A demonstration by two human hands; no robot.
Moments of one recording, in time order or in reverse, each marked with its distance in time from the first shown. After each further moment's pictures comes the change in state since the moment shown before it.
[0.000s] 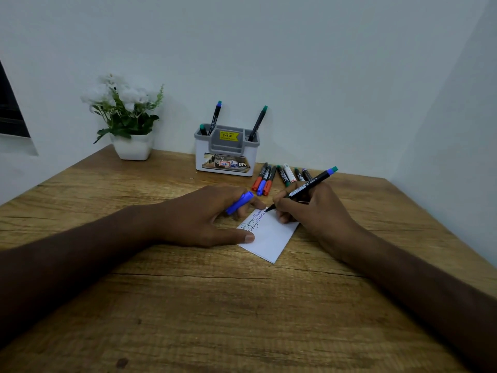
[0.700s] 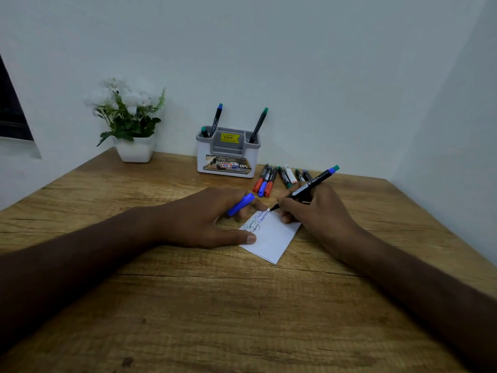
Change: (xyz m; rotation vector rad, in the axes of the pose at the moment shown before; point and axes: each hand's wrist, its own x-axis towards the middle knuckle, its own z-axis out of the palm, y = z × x) left_hand 0.002 -0.002 0.001 -0.031 -0.008 0.018; right_hand -0.004 -0.004 0.002 -0.052 0.054 0.004
